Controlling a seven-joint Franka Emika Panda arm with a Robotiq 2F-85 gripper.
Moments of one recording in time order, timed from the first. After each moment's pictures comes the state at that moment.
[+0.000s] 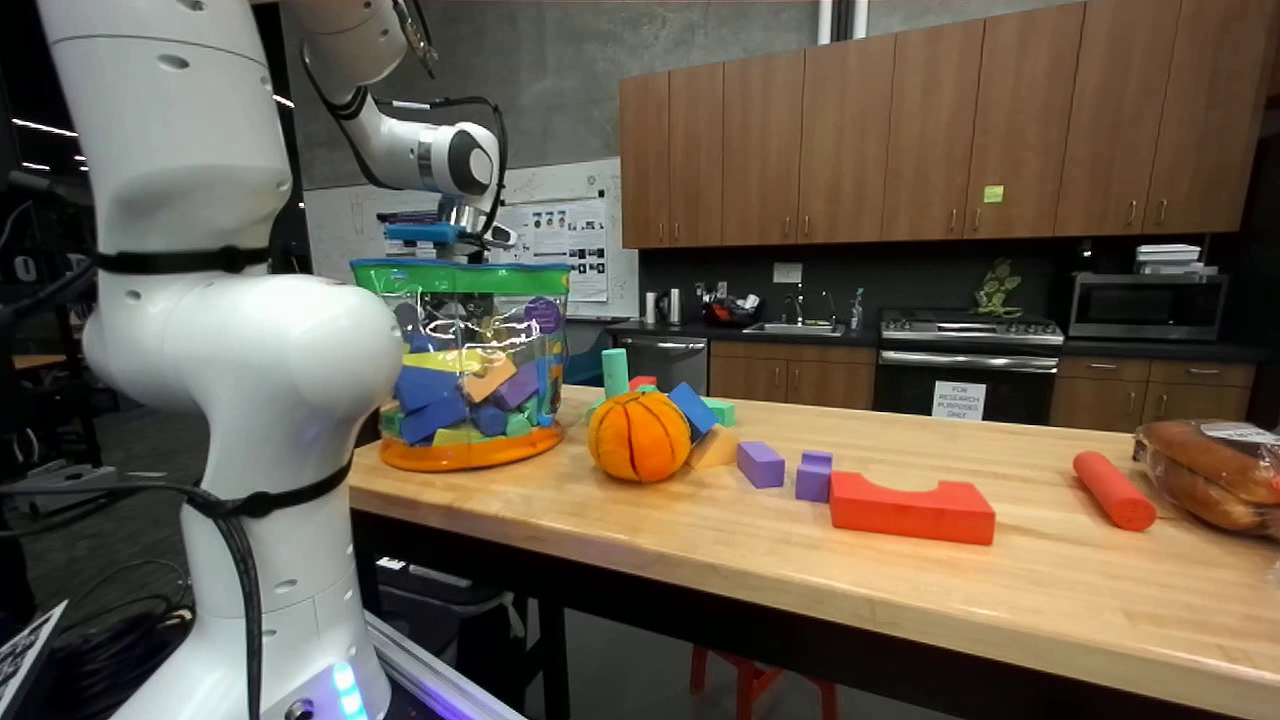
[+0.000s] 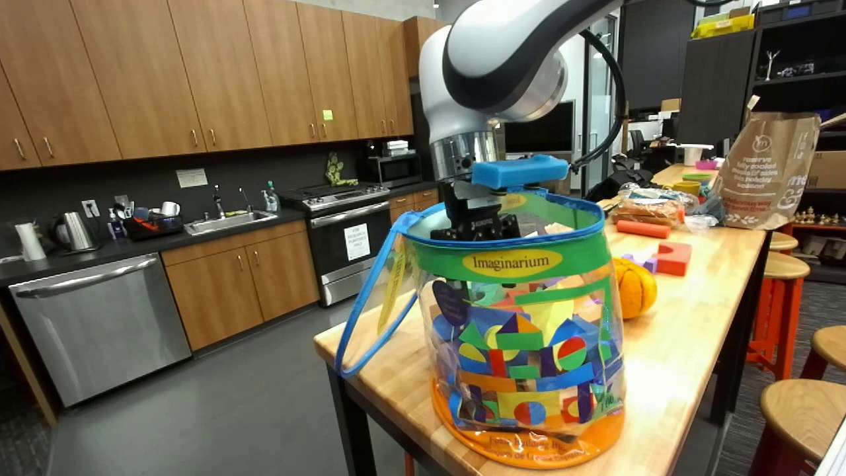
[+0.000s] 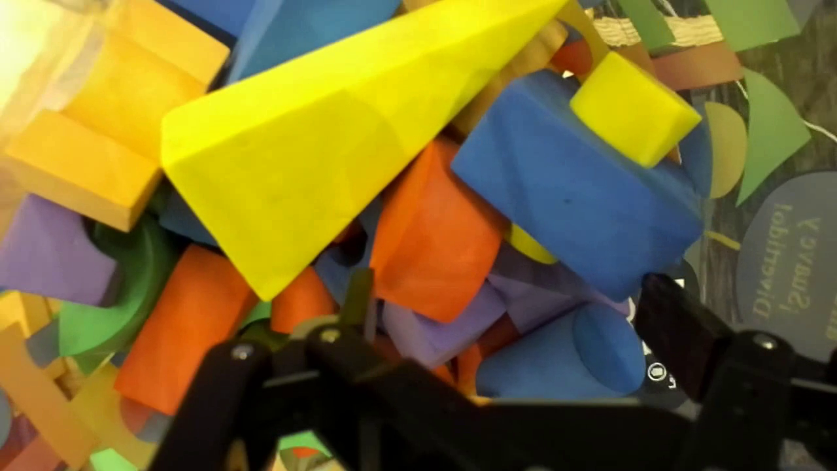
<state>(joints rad) 0.25 -0.11 0.28 -2.14 0.18 1.87 0.34</state>
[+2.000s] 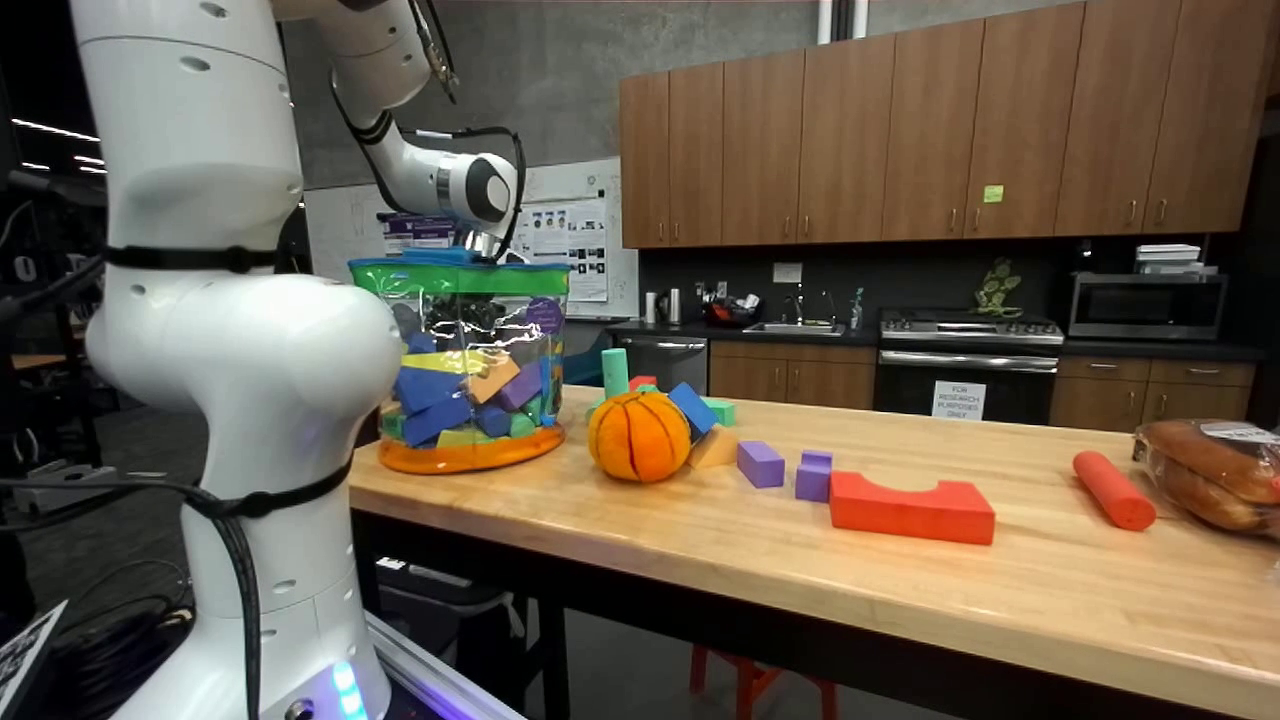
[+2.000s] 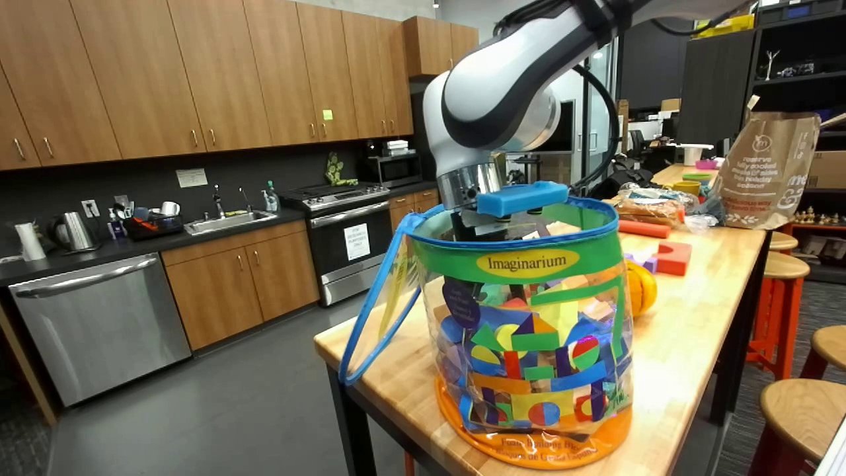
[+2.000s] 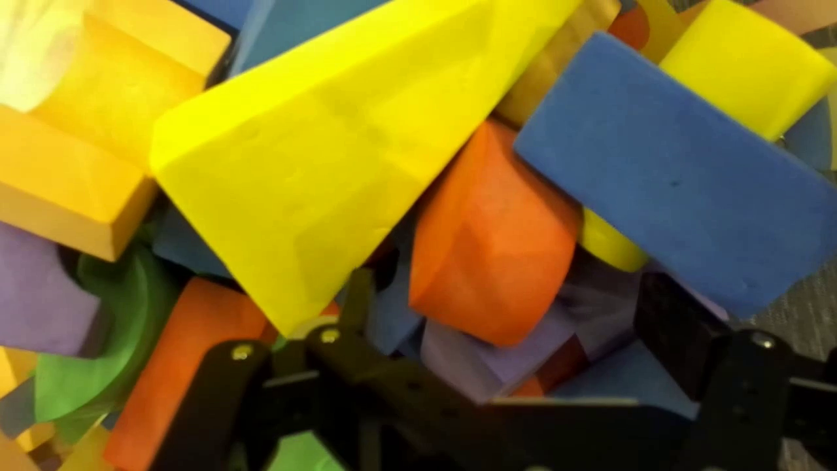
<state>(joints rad) 0.23 -0.04 0.26 -2.16 0.18 1.88 0.31</state>
